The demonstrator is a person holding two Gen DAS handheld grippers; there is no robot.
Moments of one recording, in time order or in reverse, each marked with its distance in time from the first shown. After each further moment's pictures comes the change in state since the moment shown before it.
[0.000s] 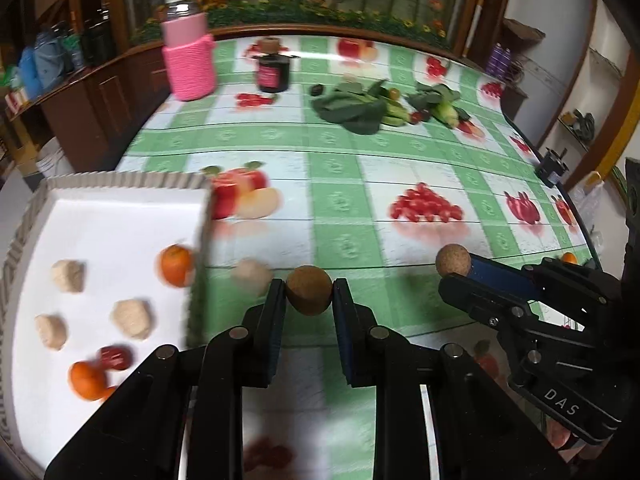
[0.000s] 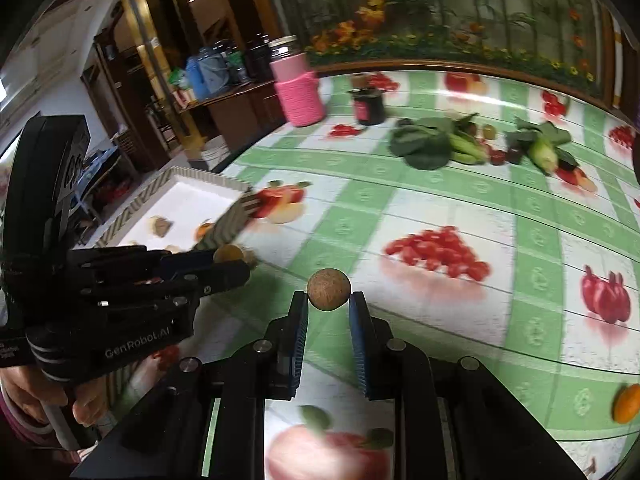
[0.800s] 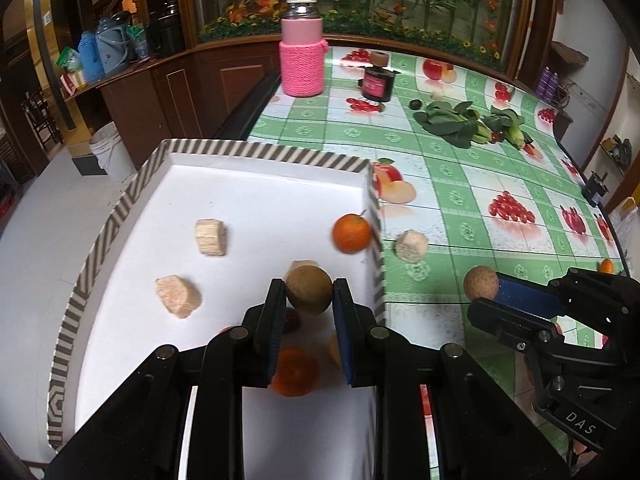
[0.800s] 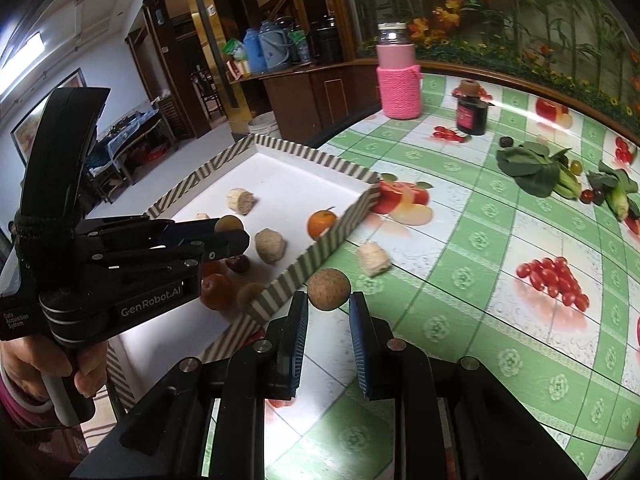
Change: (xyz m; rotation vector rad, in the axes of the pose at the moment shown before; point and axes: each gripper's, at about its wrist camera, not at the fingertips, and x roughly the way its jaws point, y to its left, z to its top) left arm -0.036 0.093 -0.032 -0.083 -0.038 0.152; right arm 0.029 0.105 0.003 -0.152 0.042 0.098
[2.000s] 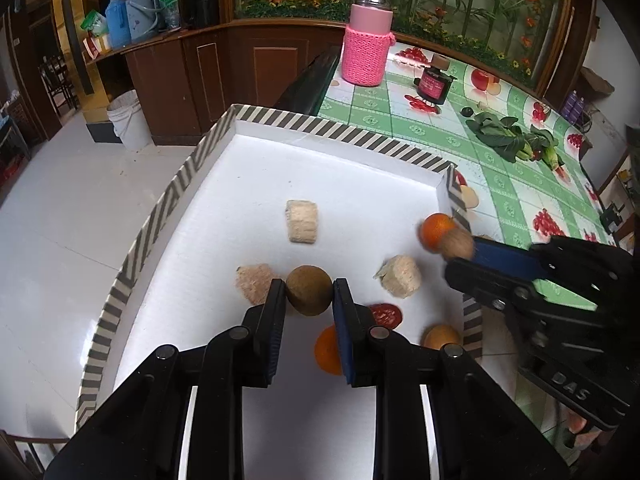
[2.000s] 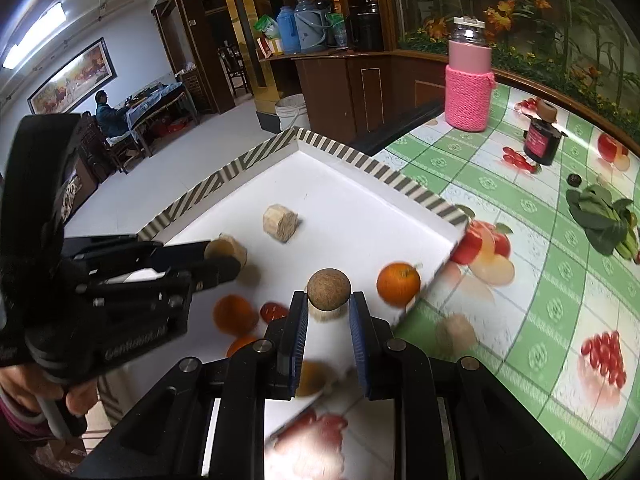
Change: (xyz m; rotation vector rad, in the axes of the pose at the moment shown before) left arm 0.016 0.068 -0.001 -0.103 0.046 0.005; right arm 0.067 0.046 0.052 -0.105 0.061 0.049
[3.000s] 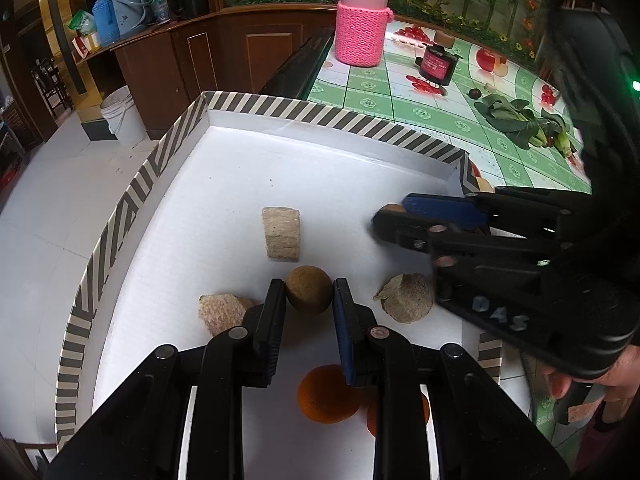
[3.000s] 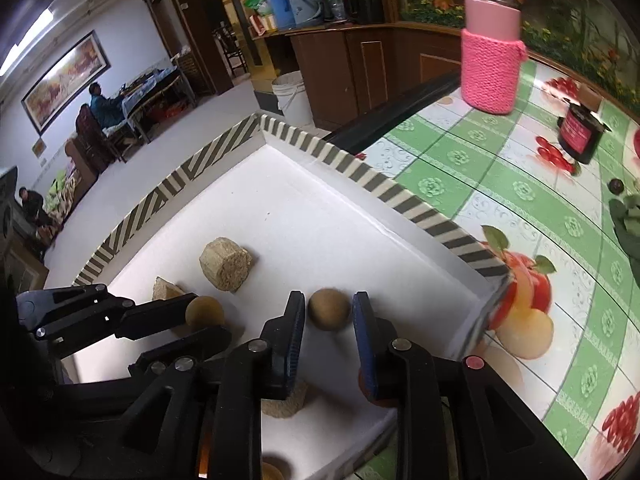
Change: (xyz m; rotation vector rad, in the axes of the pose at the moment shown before) left arm 0.034 -0.010 0.011 0.027 0.054 0.023; right arm 0.070 -0.029 0.036 0.032 0.091 0.031
